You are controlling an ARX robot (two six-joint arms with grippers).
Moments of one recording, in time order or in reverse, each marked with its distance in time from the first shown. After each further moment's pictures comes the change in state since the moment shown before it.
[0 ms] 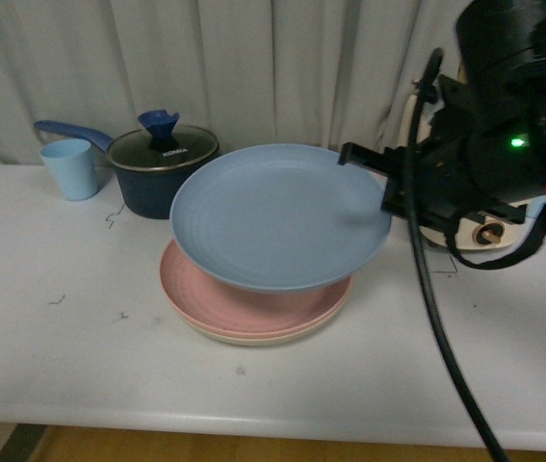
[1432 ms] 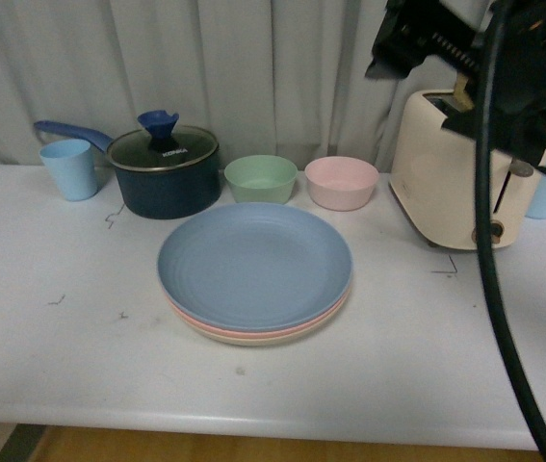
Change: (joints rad) left arm 0.000 0.000 0.000 0.000 0.000 0.000; right arm -0.034 -0.317 -0.193 0.216 -0.087 0.031
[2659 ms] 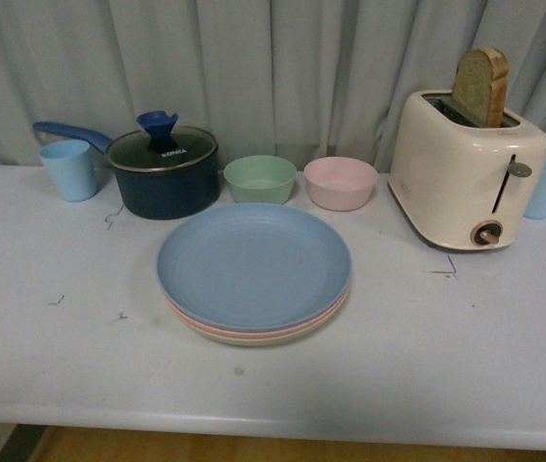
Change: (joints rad) left arm 0.000 0.000 0.000 0.000 0.000 0.000; right arm -0.259 -1.221 -1.026 0.151 0.121 -0.505
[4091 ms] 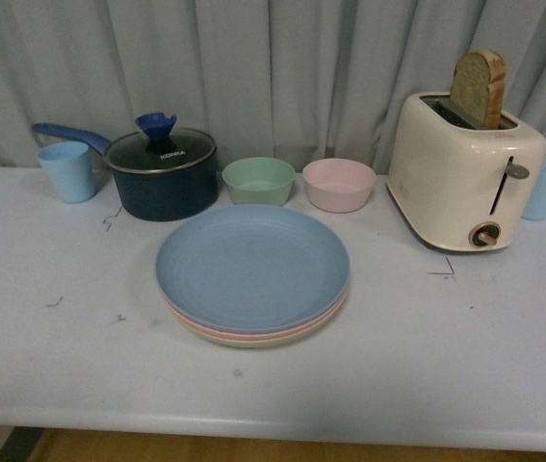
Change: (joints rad) left arm 0.000 0.000 0.000 0.000 0.000 0.000; right arm 0.000 -0.525 -0.040 -0.472 -0.001 0.000
